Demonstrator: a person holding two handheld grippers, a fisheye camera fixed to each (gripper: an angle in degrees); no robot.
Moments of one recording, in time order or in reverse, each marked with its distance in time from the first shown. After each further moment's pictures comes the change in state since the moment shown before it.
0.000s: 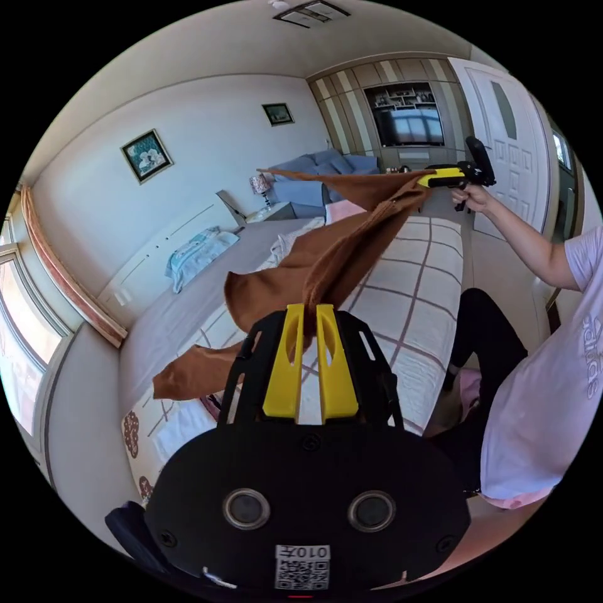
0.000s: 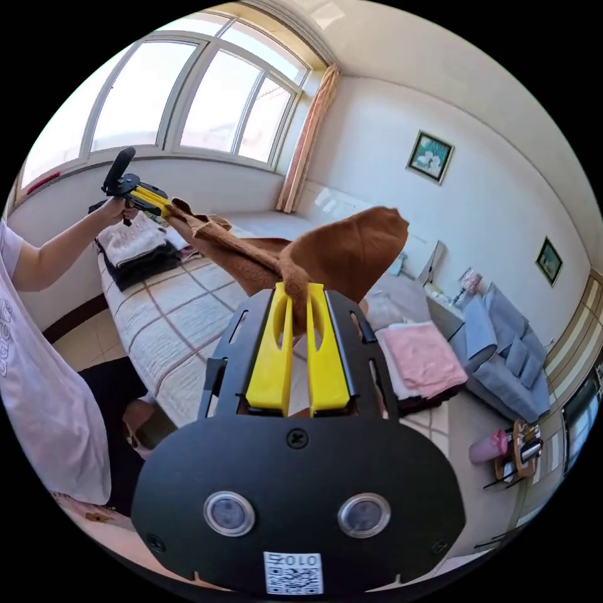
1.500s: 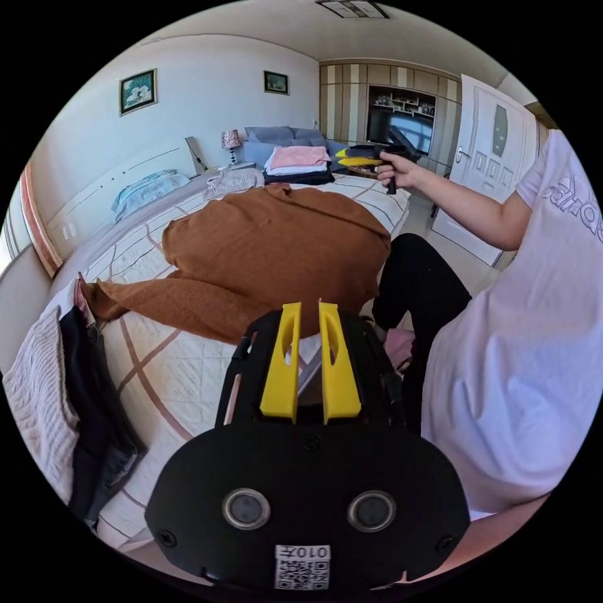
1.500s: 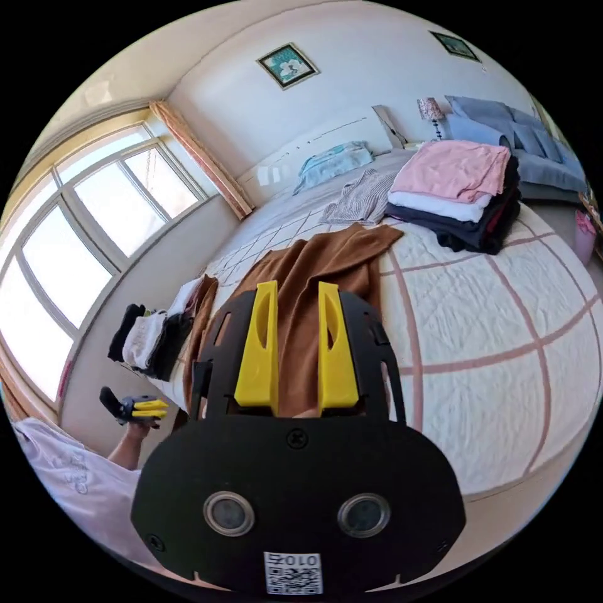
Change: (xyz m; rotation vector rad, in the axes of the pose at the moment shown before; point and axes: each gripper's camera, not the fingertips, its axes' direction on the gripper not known) left arm 0.151 0.254 0.064 -0.017 0.241 -0.181; right arm 0.146 0.214 0.217 -0.040 -0.364 0.774
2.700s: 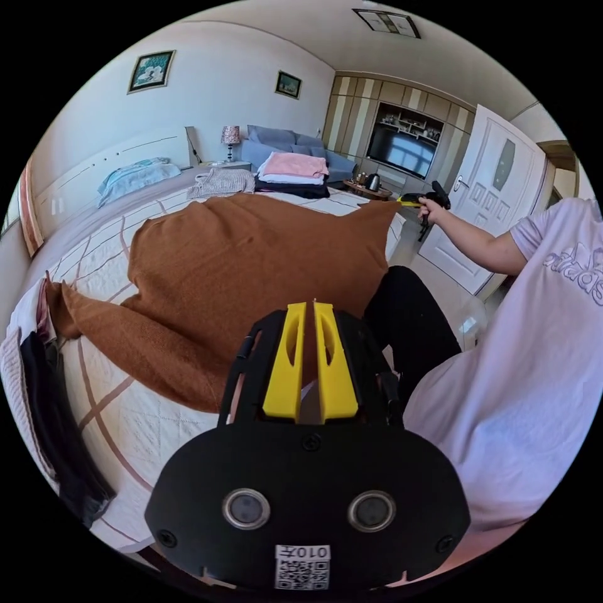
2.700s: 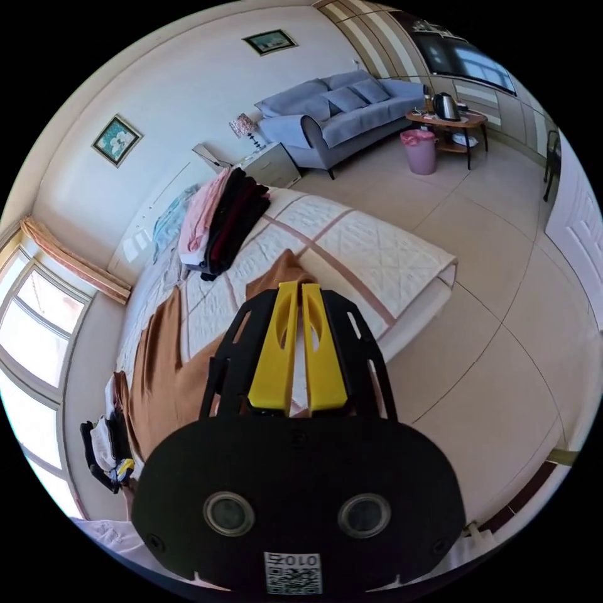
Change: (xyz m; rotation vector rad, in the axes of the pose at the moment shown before) left arm -0.032 -0.032 0.028 0.002 0.114 -0.103; right arm 0.281 0.168 -0.290 0.123 0.479 0.497
